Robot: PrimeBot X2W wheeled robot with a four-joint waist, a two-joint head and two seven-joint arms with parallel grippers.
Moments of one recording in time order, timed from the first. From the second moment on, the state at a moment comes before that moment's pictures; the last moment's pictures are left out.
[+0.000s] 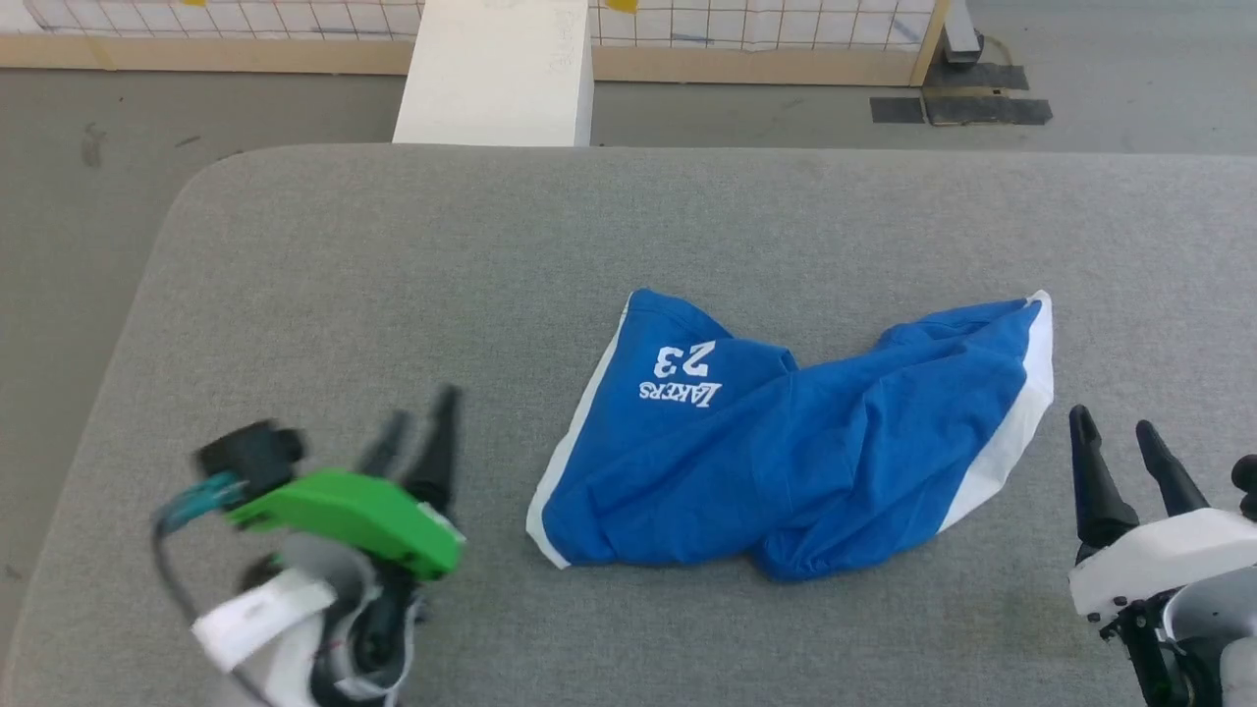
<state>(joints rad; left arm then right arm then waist) -0.17 0.15 -0.18 0.07 -0.84 0.11 0.12 -0.06 -0.05 -0.24 0.06 0.33 0.13 0.12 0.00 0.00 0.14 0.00</state>
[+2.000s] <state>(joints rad) -0.13 0.05 -0.17 -0.04 -0.37 0.03 -0.26 -0.78 -0.28 -0.12 0.68 0.12 0.13 0.64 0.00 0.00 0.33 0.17</state>
